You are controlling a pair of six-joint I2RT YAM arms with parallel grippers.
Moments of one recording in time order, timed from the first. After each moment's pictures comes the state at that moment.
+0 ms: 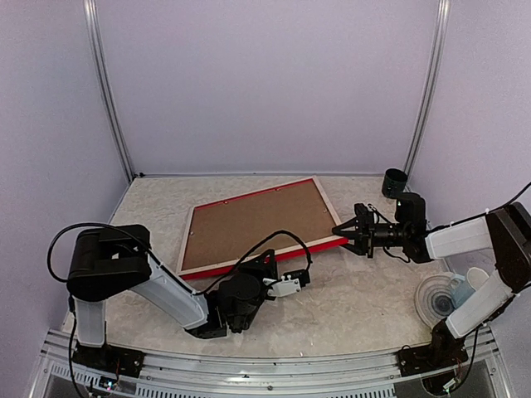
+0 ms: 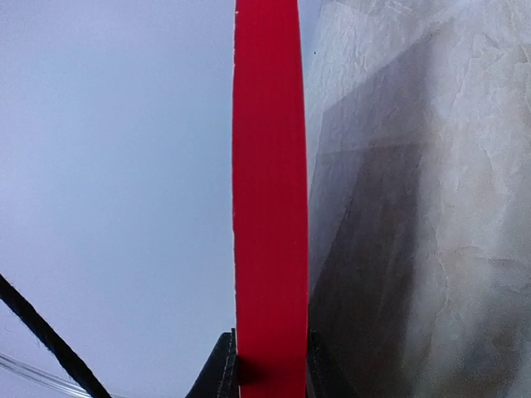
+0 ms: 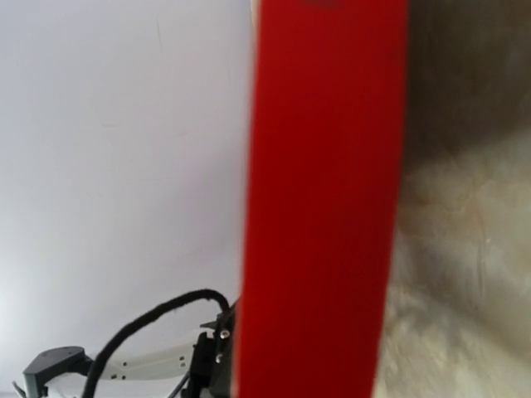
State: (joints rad) left arm -1.29 2.05 0.83 1.13 -0.93 1.20; right arm 0.30 1.51 0.57 0.58 -1.02 1.24
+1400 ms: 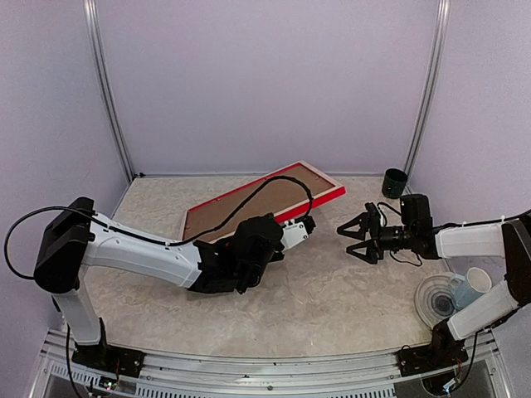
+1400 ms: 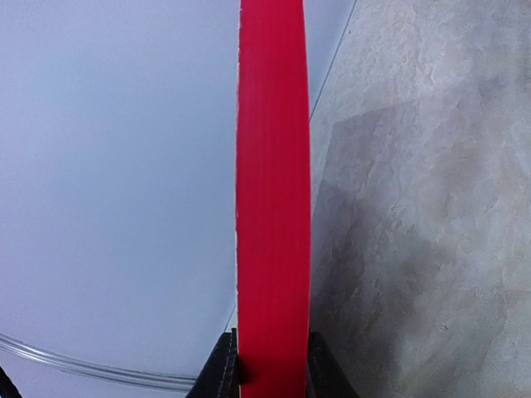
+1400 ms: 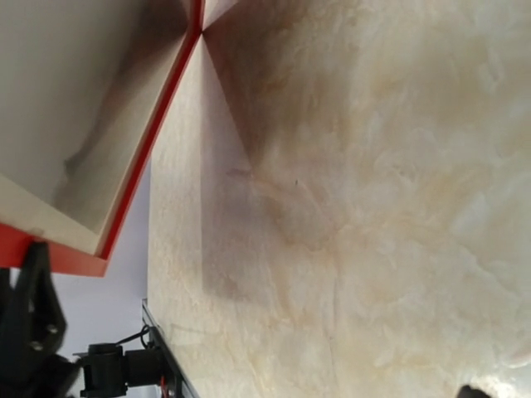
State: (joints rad) left arm -1.20 1.84 1.14 0.35 -0.93 0.82; right arm 0.26 1.40 0.58 0.23 -0.85 0.84
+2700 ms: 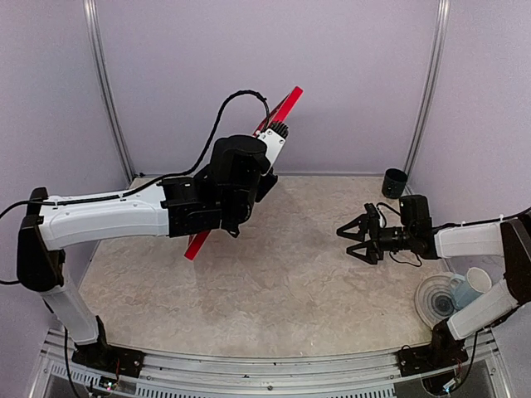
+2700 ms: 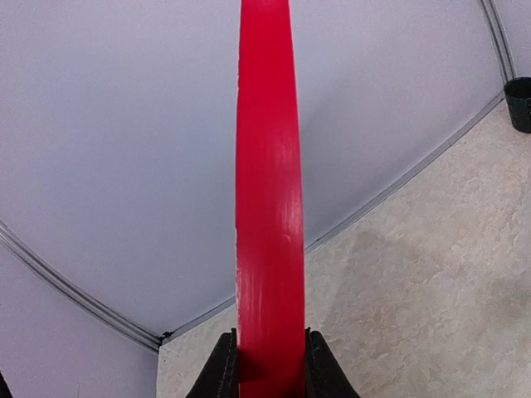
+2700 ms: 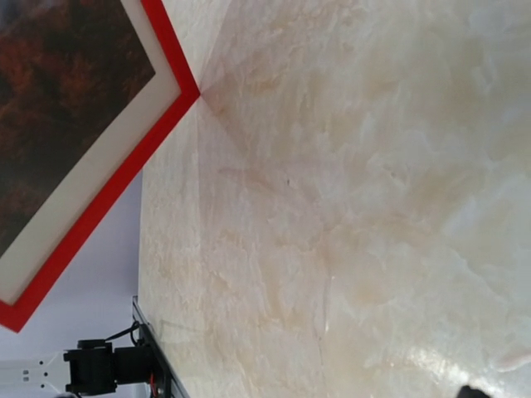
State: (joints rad) left arm -1.13 1.72 1.52 -0.01 -1.01 0.43; right arm 0.26 1.41 0.58 0.23 -0.84 0.81
